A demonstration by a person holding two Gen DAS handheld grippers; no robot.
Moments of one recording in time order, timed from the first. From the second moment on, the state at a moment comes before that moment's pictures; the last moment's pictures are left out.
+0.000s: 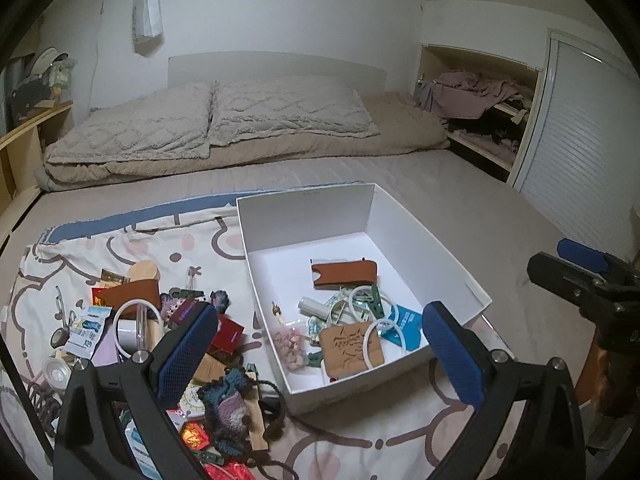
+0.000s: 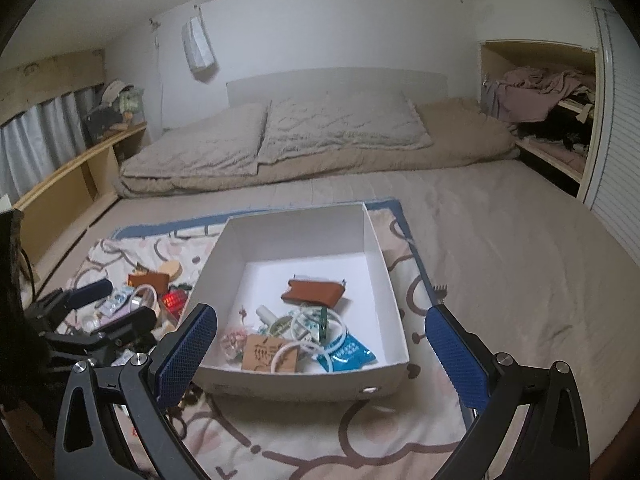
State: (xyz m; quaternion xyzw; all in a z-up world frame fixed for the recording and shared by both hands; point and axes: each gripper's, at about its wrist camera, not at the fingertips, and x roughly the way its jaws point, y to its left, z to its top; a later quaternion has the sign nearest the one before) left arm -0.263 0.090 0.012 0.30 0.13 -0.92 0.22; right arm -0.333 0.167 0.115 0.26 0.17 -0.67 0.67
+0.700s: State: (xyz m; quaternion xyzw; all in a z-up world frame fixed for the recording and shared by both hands) left arm -0.261 0.088 0.001 0.31 0.12 -0.91 0.24; right arm -0.328 0.167 0.095 0.25 0.21 -0.67 0.67
